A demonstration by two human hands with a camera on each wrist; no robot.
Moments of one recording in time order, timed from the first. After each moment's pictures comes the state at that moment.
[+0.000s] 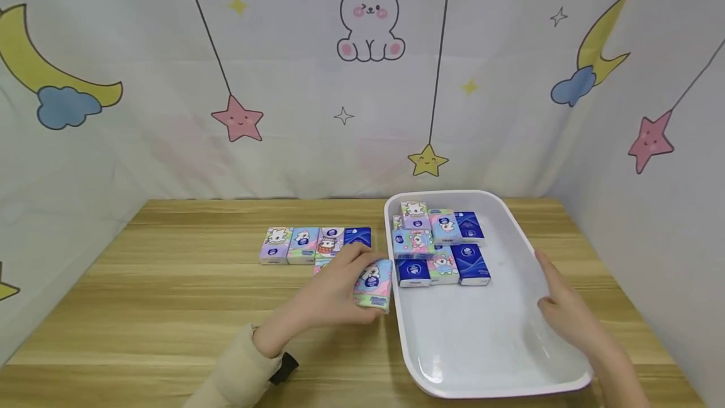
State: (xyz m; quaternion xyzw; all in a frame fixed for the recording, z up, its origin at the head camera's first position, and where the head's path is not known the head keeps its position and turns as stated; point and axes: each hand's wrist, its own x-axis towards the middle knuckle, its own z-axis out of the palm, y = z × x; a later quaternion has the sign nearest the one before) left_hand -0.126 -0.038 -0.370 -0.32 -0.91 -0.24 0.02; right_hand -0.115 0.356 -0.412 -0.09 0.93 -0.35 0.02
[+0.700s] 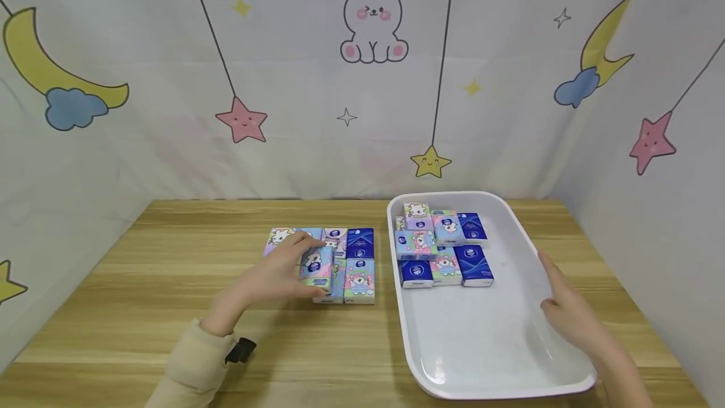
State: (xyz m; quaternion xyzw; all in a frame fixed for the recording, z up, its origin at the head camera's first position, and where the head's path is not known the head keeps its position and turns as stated) left_hand -0.147 -0.127 -0.371 -0.24 -0.93 -0.26 -0.01; right_hand -0.113 0.357 -0.418 -0.12 0.93 -0.34 -0.01
